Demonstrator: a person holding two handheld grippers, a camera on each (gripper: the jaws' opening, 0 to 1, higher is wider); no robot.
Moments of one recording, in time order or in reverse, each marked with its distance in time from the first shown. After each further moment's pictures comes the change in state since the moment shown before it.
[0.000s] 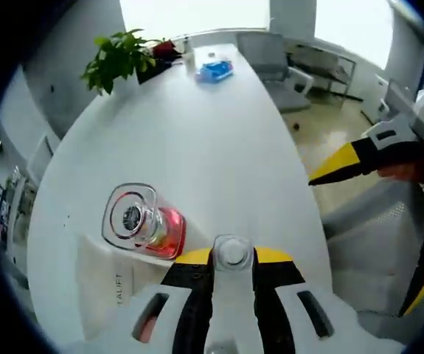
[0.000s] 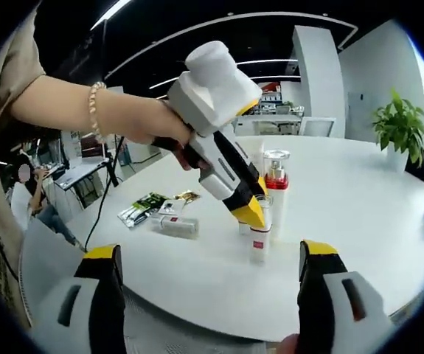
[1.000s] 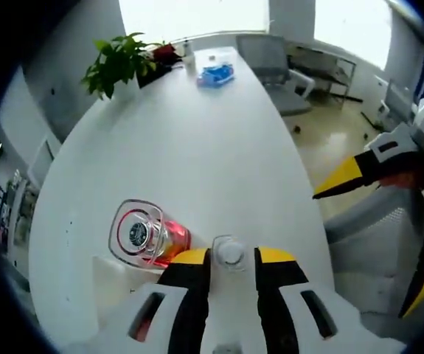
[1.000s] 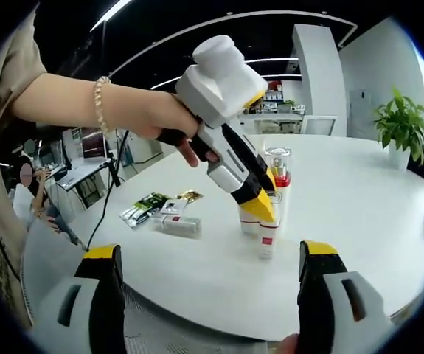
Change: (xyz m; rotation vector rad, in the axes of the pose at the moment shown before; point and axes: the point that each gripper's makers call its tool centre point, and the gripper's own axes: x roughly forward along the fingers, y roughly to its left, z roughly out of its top) left arm -0.003 0.002 0.009 0.017 -0.012 0.000; right arm 0.001 0.003 -0.002 -0.006 0.011 0.019
